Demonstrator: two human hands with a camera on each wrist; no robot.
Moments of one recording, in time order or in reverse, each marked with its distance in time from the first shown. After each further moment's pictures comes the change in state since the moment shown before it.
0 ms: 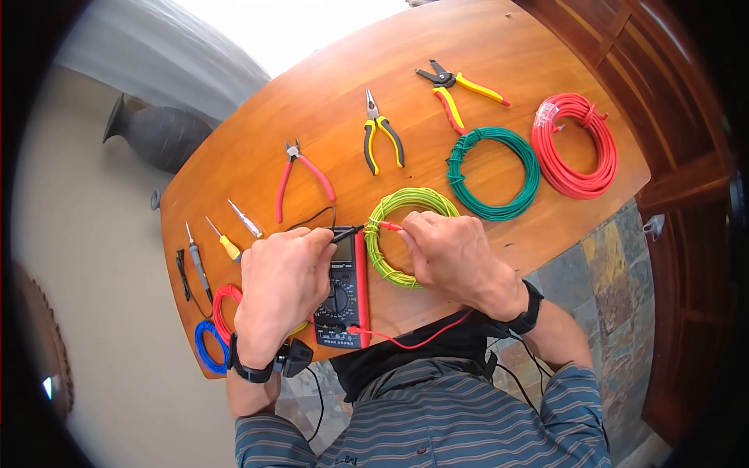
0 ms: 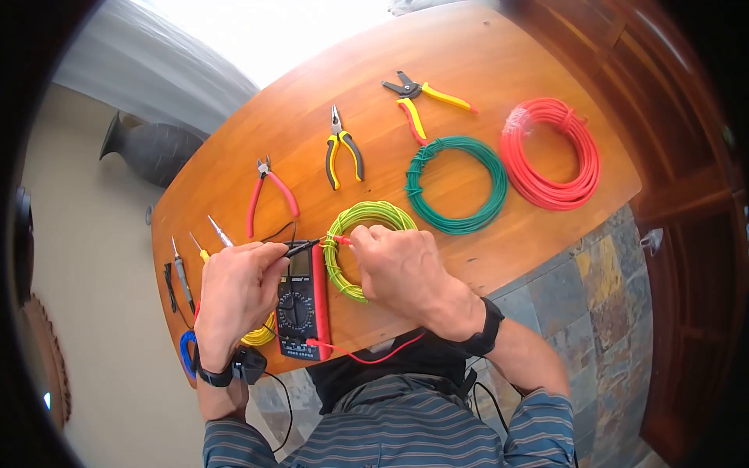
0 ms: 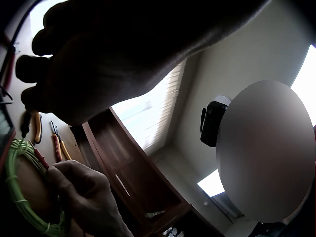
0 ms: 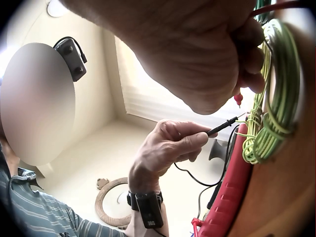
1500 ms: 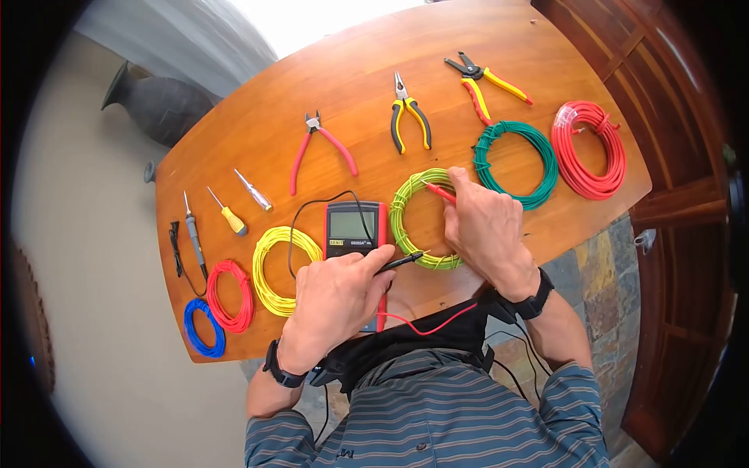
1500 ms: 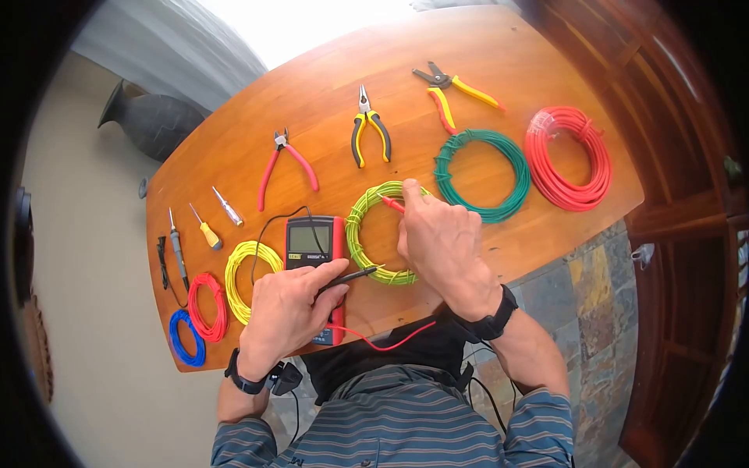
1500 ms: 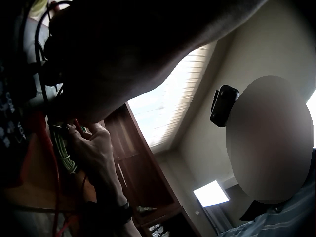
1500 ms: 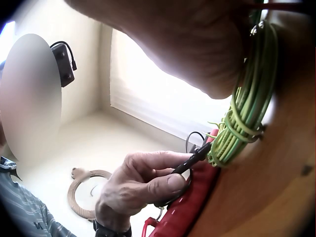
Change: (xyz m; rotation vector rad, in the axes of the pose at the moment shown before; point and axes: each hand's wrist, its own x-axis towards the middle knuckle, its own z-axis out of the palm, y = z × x) left_hand -0.049 0.001 0.060 -0.247 -0.059 0.065; right_hand 0.006 0.003 0.002 -0.383 -0.053 0.222
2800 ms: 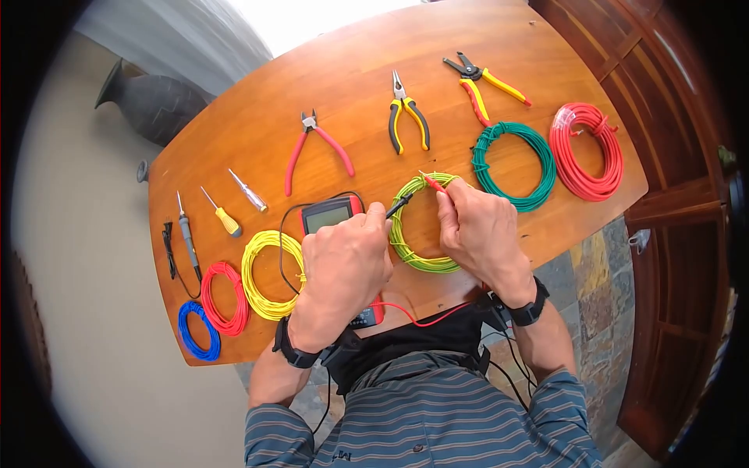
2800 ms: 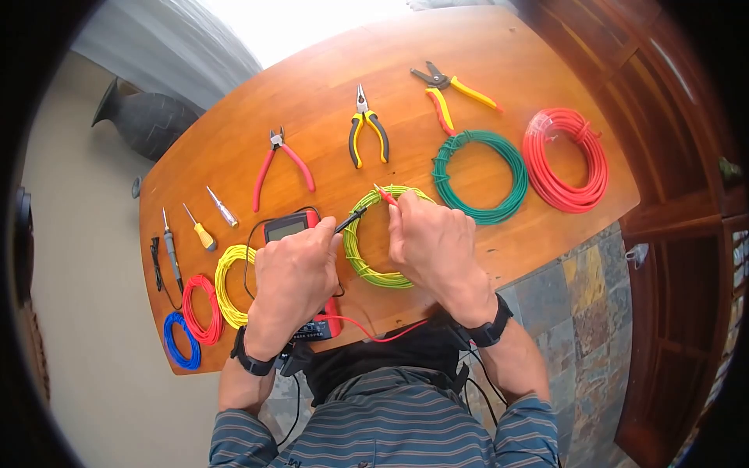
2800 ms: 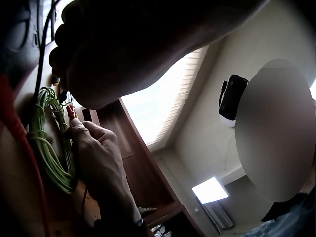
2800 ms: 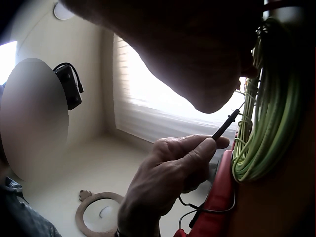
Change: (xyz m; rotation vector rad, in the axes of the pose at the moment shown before) left_hand 0.044 0.008 0.006 0.152 0.203 -0.037; right_hand -0.001 -0.007 -0.004 0.165 0.128 -0.020
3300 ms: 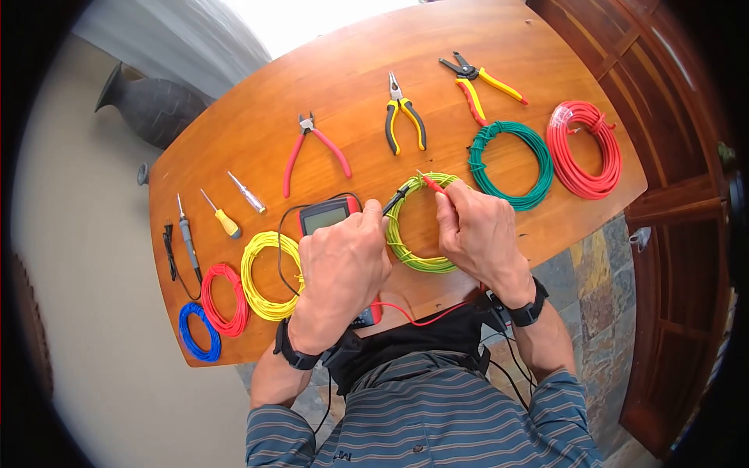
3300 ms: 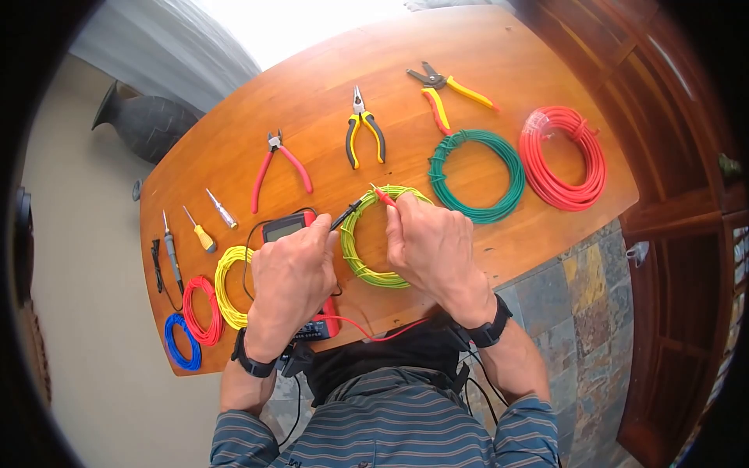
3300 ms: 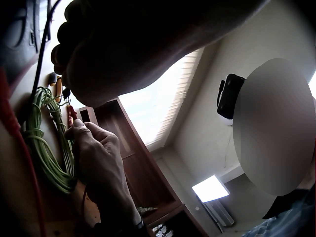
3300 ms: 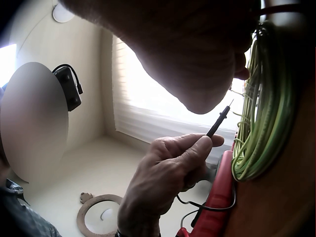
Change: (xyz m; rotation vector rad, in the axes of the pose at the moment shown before) left_hand 0.001 0.006 -0.002 0.040 0.039 -0.020; right_hand -0.004 0.004 0.002 0.069 0.064 -0.065
